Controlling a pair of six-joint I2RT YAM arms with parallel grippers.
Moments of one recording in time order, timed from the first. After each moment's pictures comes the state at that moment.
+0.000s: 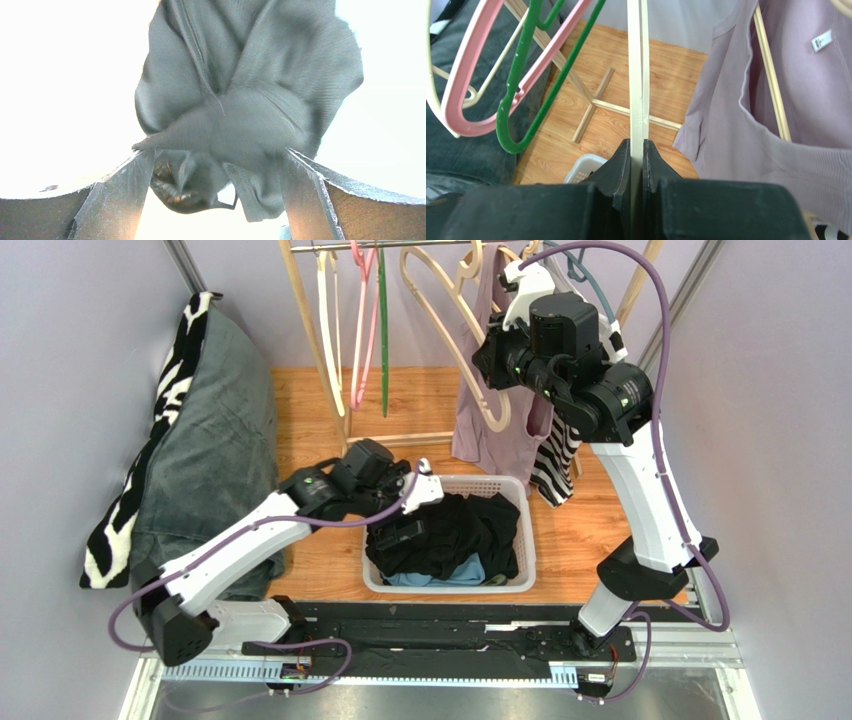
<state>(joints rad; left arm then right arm) -0.82 1.22 1.15 -0.81 0.24 0.50 0.68 1.68 2.44 -1.07 0.19 0.21</state>
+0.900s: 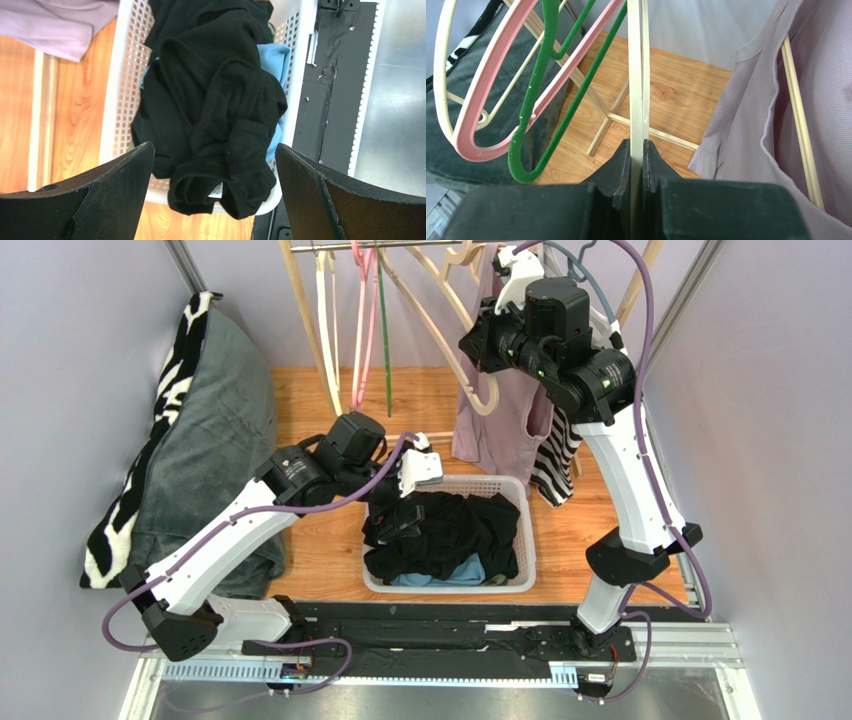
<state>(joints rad) -0.82 1.24 1.44 -0.99 0.43 0.45 0.61 1.76 2.49 -0.97 0.03 0.22</state>
